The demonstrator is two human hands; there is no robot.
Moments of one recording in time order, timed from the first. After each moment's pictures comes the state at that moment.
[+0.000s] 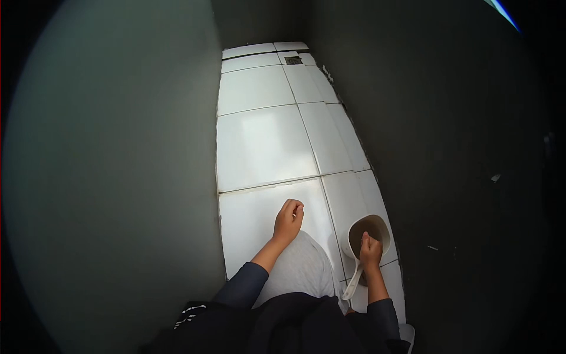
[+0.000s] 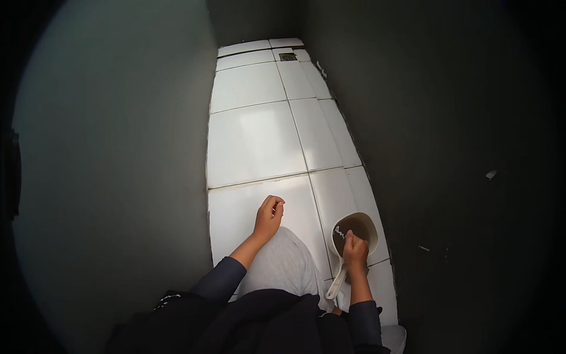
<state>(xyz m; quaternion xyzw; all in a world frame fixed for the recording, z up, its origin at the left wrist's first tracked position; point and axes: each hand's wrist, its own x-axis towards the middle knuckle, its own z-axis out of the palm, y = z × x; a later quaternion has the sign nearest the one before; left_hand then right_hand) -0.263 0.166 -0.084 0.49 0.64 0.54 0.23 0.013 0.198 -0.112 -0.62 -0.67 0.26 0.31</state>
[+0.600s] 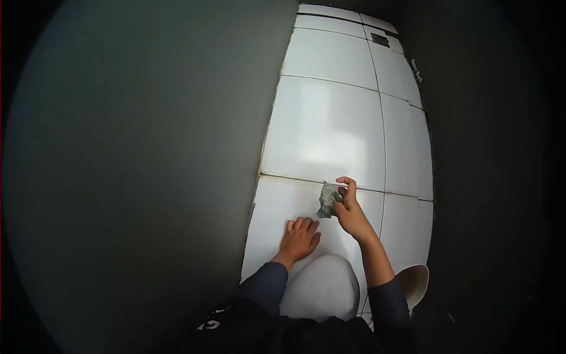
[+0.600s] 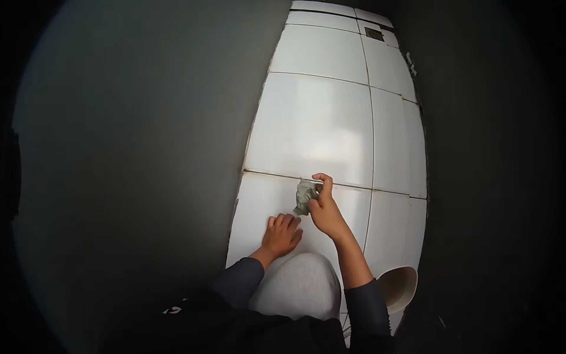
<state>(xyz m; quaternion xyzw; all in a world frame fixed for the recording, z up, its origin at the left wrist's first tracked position) -0.324 0.120 -0.195 0.58 0.78 0.24 0.04 -0.257 0.278 -0.078 -0.30 -0.65 0.69 0.13</state>
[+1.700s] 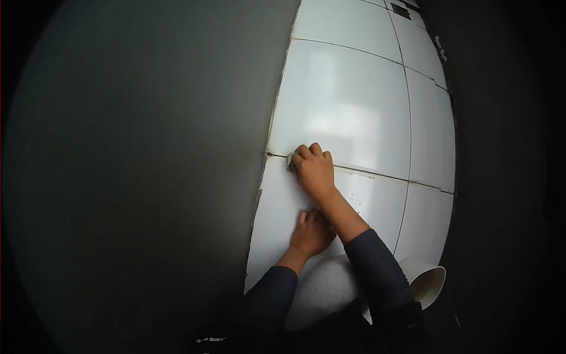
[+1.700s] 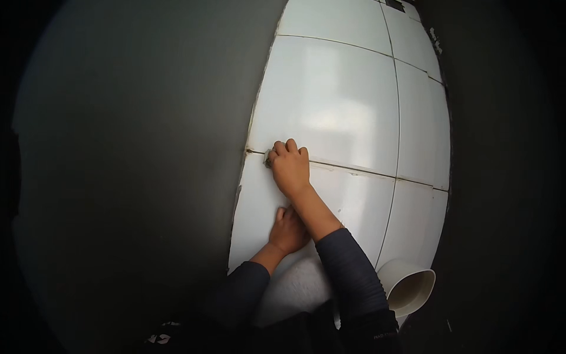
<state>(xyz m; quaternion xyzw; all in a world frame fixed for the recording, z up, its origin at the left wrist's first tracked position) -0.323 0.120 -0.197 0.55 0.81 0.16 0.15 -0.385 0.254 -0.172 -0.17 -0.97 0.10 0.14</state>
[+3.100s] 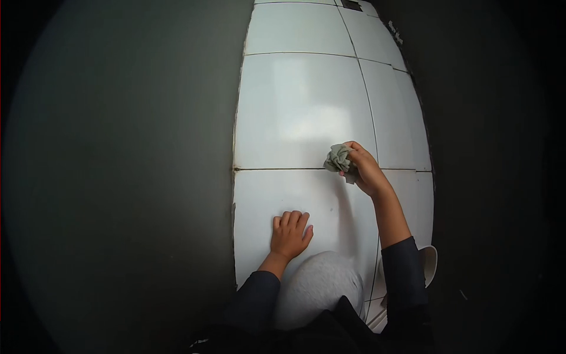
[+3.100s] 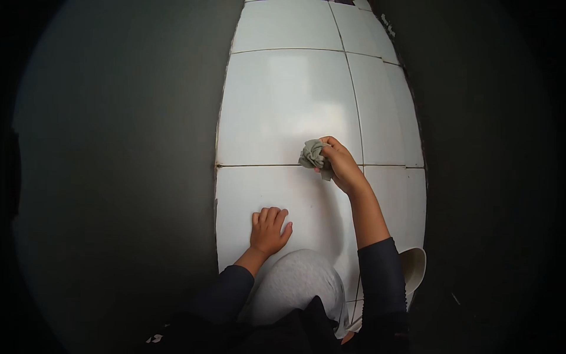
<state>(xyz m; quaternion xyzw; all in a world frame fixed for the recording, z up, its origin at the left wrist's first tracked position) -0.326 0.122 -0.192 0.57 0.80 0.20 0.05 -0.263 0.363 -0.102 -0.39 -0.46 0.79 0.13</state>
